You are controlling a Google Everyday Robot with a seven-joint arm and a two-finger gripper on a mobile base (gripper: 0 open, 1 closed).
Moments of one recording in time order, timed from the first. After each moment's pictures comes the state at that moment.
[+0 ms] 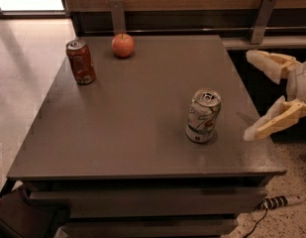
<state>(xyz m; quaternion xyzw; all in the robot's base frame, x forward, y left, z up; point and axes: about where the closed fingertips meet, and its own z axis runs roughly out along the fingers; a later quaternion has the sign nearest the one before) 0.447 -0.180 0.954 -0.53 0.61 0.28 0.52</state>
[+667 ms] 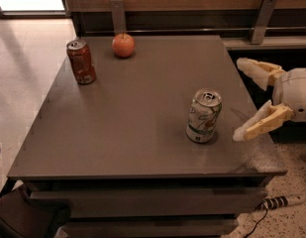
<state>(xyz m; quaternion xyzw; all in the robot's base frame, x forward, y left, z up) 0.460 -0.170 0.932 -0.51 0.60 0.31 0.52</state>
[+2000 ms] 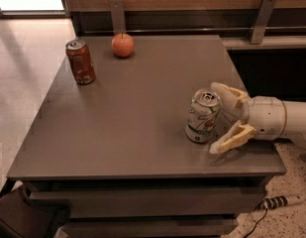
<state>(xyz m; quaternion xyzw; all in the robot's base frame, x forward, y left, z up) 0.478 -0.139 0.861 -0.48 0.56 0.41 0.54</state>
